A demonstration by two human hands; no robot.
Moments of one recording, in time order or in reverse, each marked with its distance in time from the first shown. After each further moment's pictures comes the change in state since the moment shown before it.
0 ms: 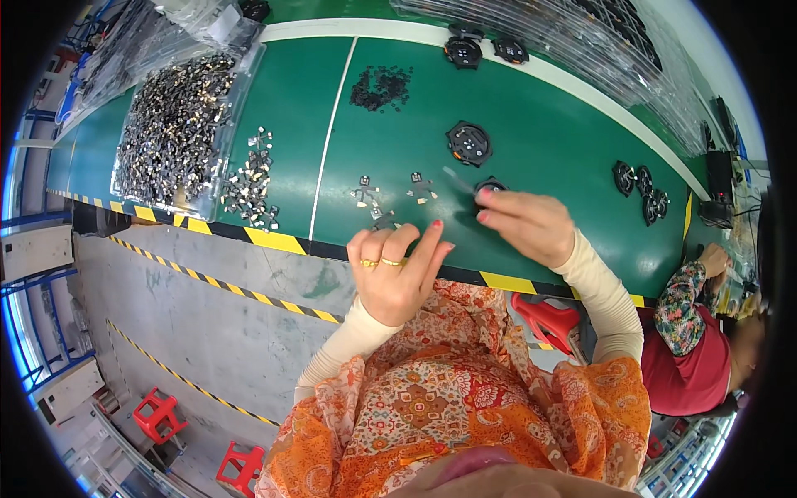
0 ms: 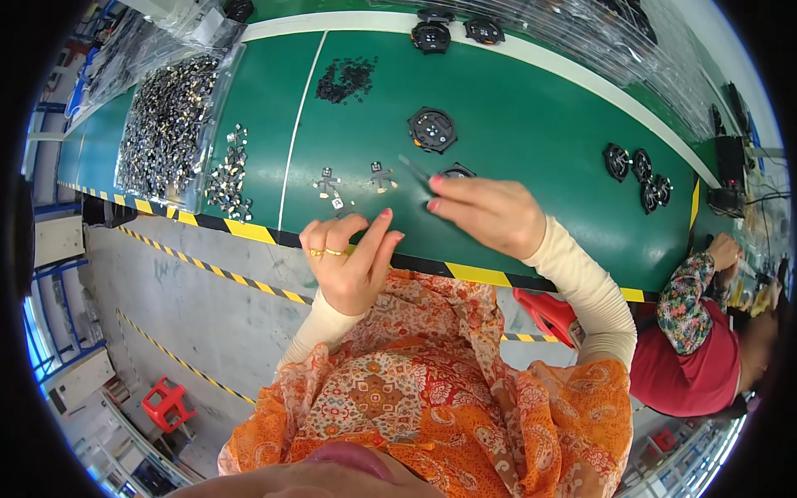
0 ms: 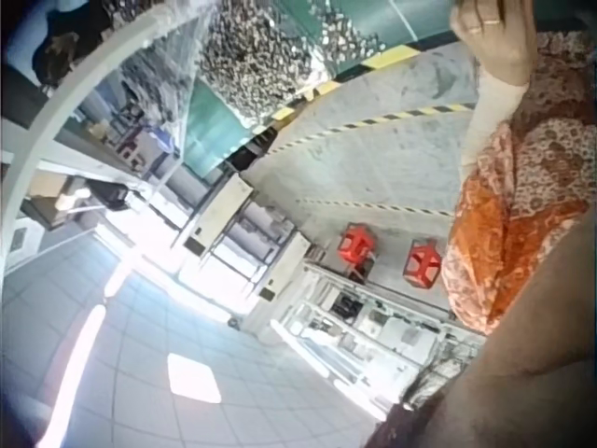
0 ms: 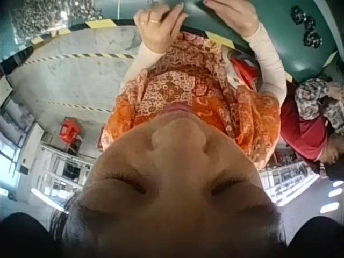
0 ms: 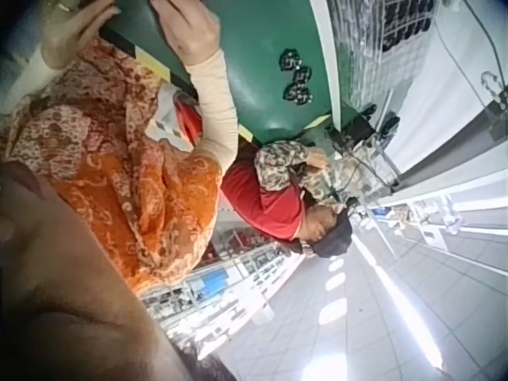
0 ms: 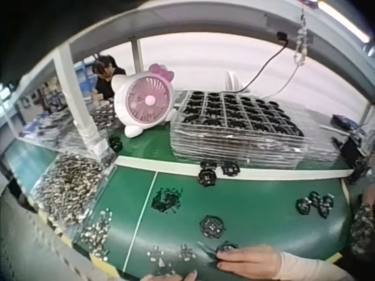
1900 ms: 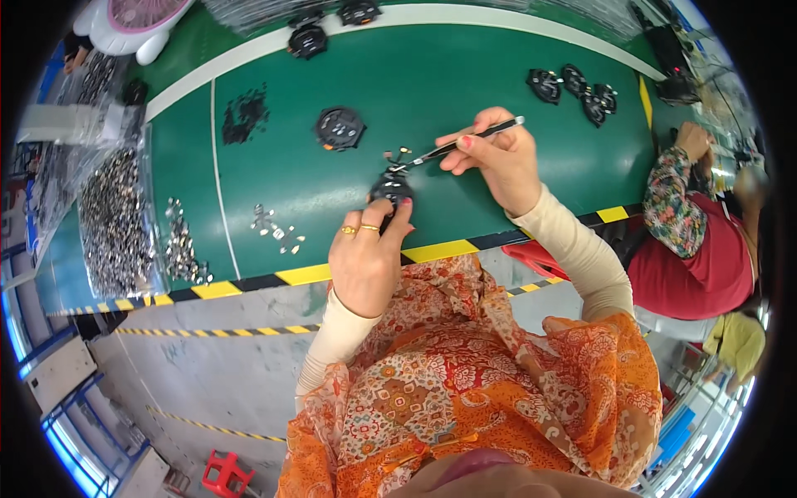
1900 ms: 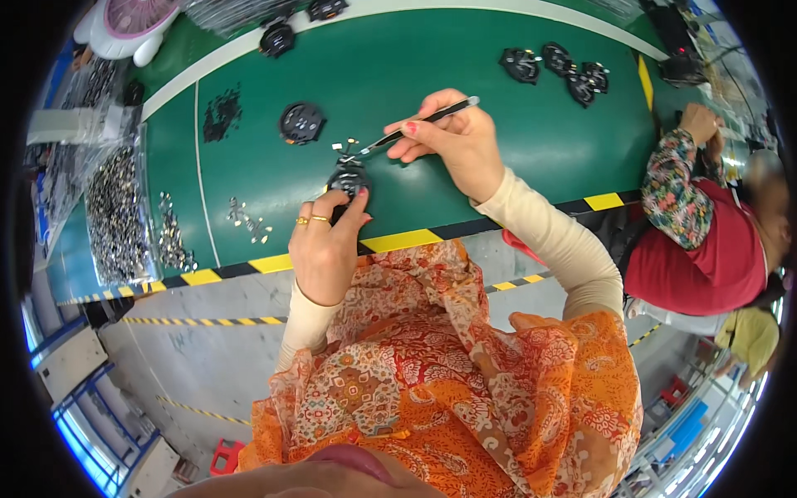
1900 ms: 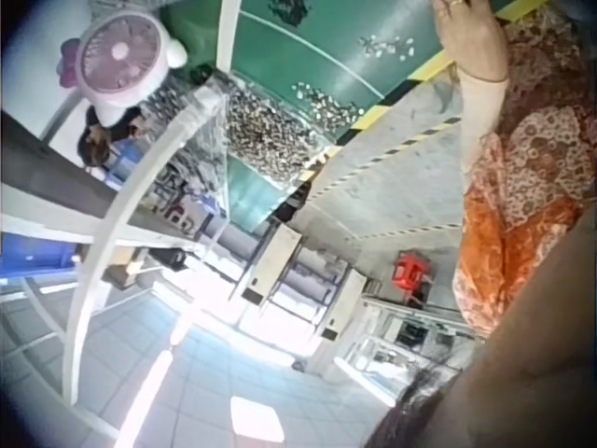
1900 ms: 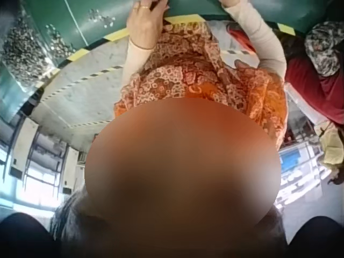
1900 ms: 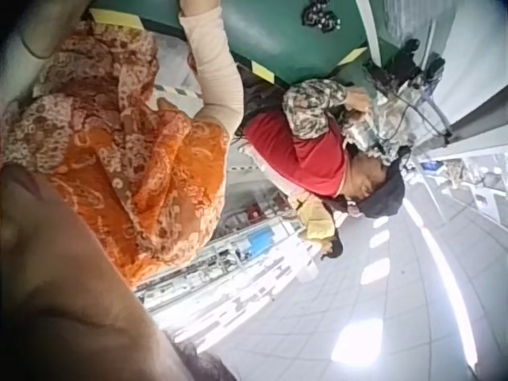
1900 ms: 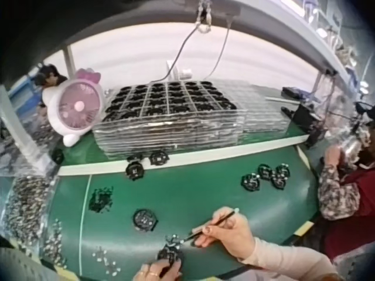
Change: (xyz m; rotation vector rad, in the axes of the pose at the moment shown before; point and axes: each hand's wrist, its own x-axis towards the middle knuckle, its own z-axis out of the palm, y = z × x) left_hand 0.015 0.037 0.035 -0.119 -0.408 0.120; right_hand -0.061 -0.008 -0.007 1.167 0.771 0.914
